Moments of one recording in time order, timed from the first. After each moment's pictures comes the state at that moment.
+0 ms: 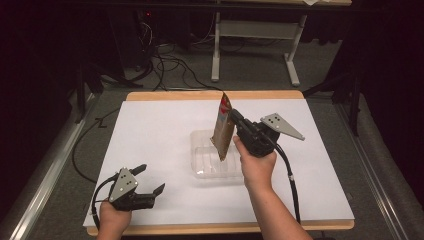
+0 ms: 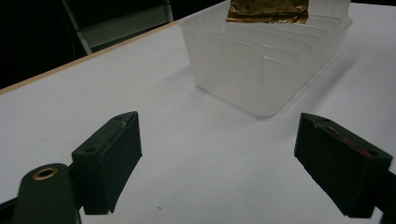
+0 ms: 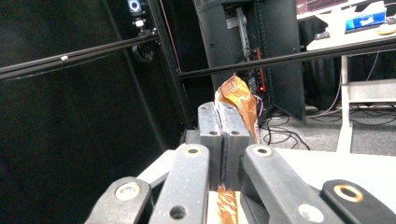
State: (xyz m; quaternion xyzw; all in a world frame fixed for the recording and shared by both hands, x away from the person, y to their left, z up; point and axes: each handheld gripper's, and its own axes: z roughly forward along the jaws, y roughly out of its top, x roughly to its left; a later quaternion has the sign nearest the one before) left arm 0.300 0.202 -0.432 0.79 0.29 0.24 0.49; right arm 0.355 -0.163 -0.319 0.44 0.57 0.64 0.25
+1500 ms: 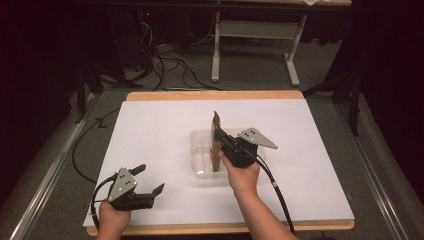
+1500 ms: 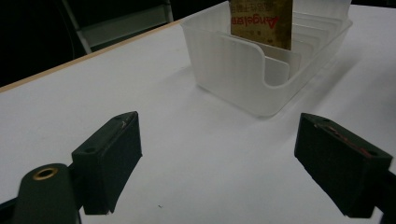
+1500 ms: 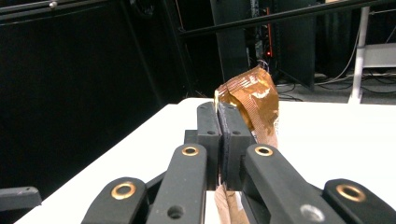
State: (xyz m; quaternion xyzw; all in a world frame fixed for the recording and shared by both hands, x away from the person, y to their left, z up) left arm 0.301 0.204 -0.433 0.79 0.29 0.24 0.49; right arm 0.362 -0.135 -0.382 0.45 0.63 0.60 0.22
